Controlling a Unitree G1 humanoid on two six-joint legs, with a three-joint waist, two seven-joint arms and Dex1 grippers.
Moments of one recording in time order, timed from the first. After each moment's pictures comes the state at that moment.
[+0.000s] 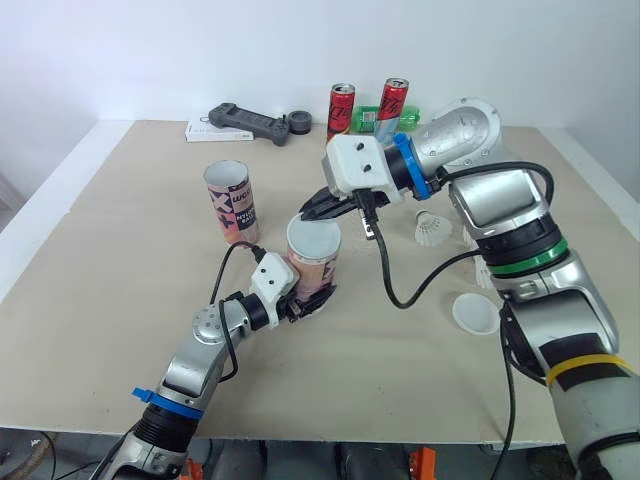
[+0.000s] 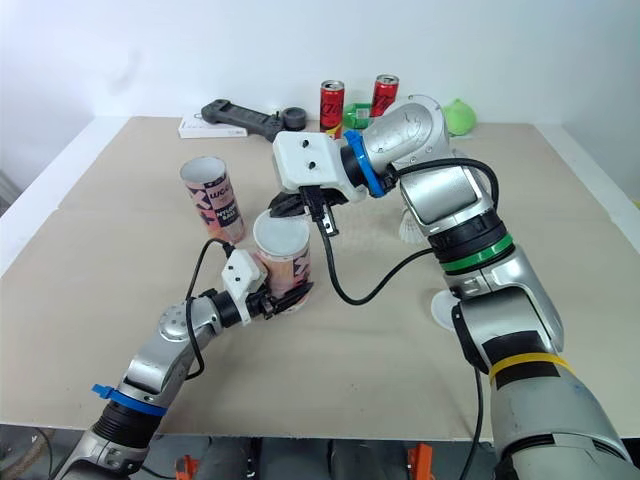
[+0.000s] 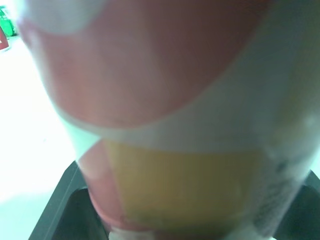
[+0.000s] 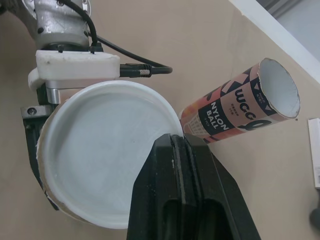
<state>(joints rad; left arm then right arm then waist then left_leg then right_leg) -0.28 0.24 -0.23 -0.06 -0.19 0.17 -0.64 -1.22 -0.54 0.39 0.20 0.03 0.20 1.44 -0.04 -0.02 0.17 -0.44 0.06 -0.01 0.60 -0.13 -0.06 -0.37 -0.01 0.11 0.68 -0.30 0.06</state>
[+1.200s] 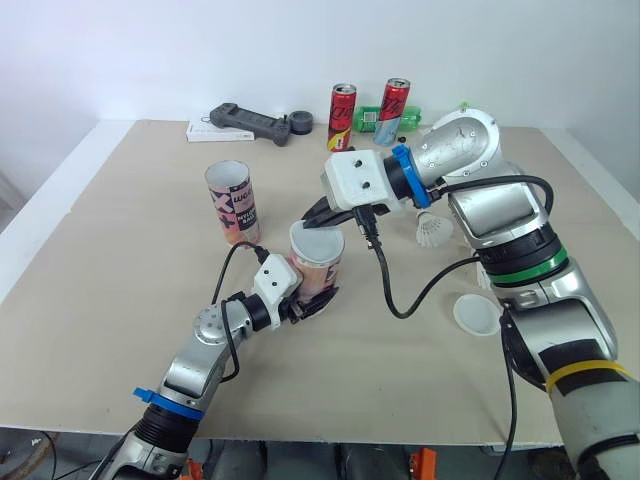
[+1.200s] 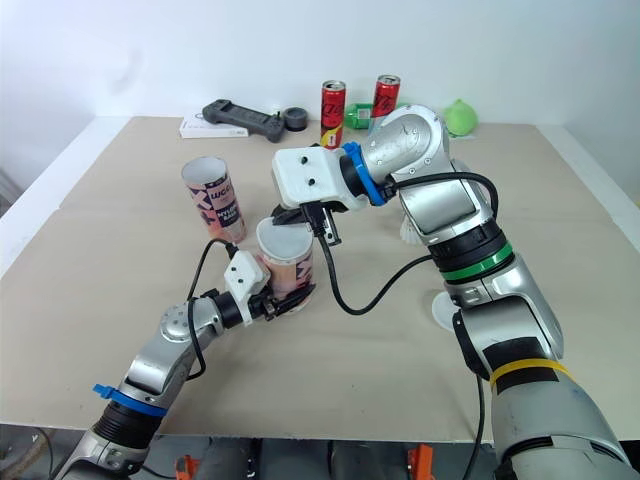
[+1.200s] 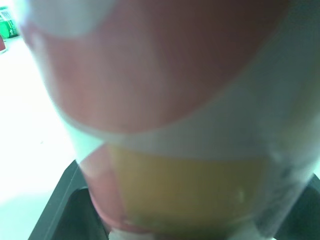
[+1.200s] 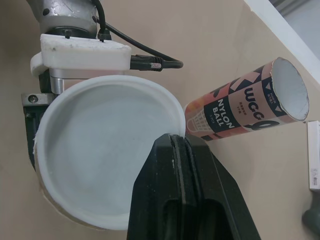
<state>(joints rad) -0.28 0.25 -0.24 -0.07 -0.18 0.17 -0.64 -1.18 -0.54 0.40 0.14 -0.02 0.17 1.45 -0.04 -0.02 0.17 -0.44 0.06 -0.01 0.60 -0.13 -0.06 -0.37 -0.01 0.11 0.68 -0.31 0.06</state>
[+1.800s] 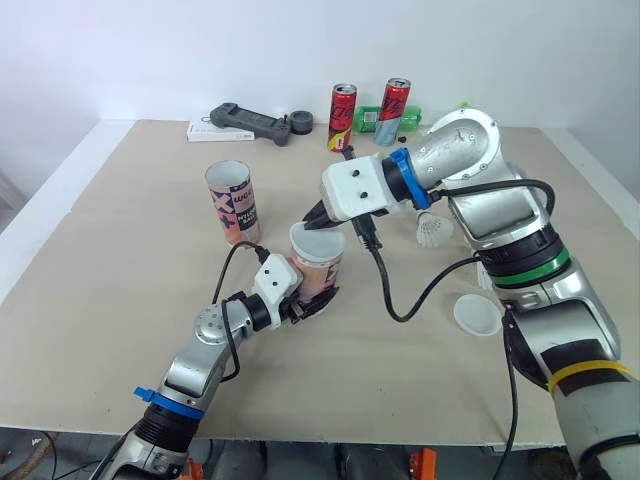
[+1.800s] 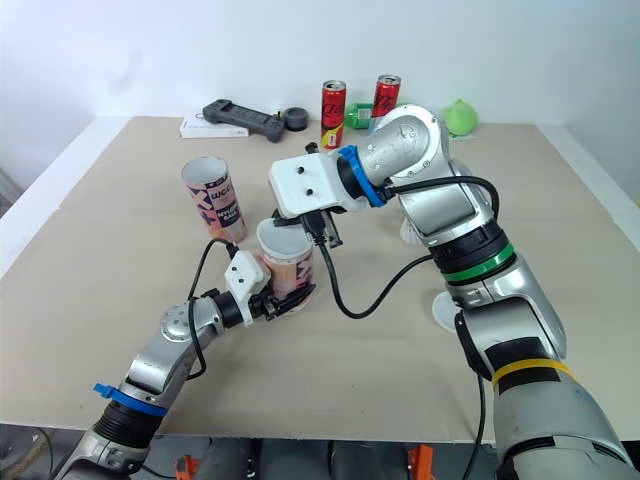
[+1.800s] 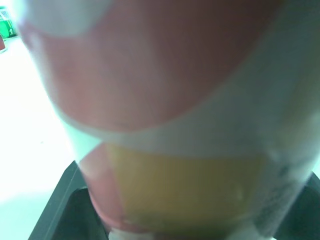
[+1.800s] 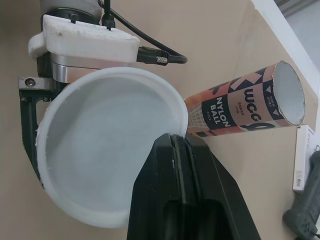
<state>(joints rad) -0.29 0.24 -0.24 -0.07 -0.18 0.17 -0.64 -1.18 -0.55 0.41 0.12 -0.06 0.11 1.44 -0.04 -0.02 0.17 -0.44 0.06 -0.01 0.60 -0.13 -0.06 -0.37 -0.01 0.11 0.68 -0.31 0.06</state>
